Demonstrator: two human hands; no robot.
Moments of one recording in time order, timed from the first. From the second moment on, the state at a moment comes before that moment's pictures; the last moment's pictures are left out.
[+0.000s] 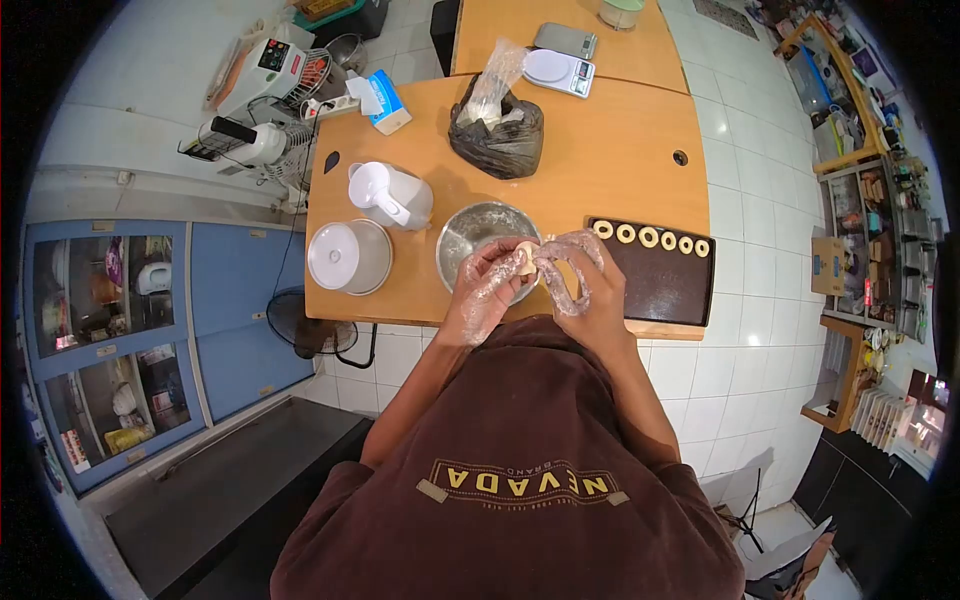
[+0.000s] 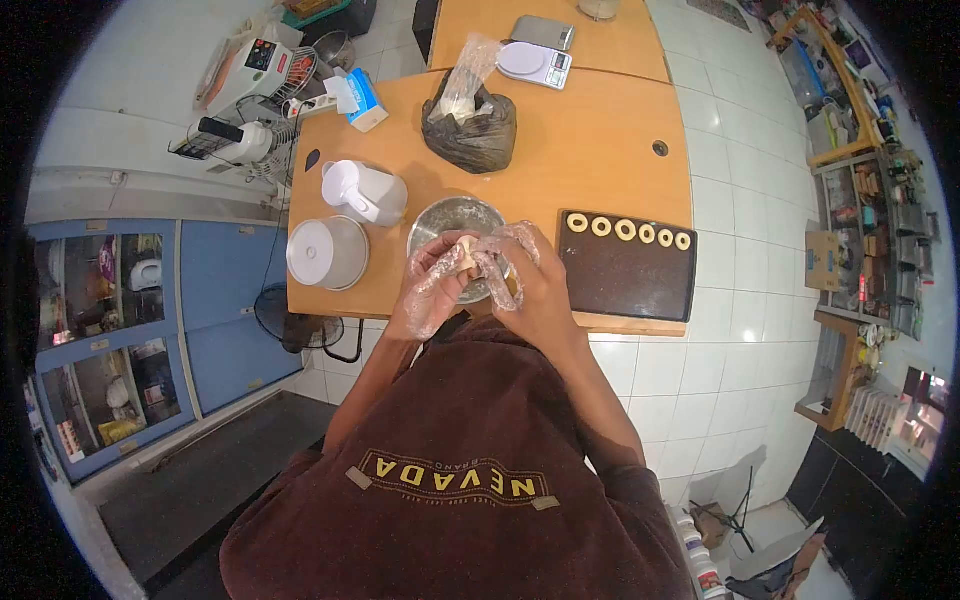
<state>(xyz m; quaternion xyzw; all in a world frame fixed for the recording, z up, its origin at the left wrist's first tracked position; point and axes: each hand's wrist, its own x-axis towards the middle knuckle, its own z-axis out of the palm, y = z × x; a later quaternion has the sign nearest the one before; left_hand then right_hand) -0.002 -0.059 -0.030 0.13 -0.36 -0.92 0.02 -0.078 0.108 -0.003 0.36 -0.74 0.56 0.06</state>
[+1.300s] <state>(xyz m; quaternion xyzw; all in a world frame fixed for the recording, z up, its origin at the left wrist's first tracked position) 0.002 -0.057 -0.025 0.14 -0.30 -0.94 0.05 -0.067 0.106 0.016 0.32 -0.73 0.61 0.05</state>
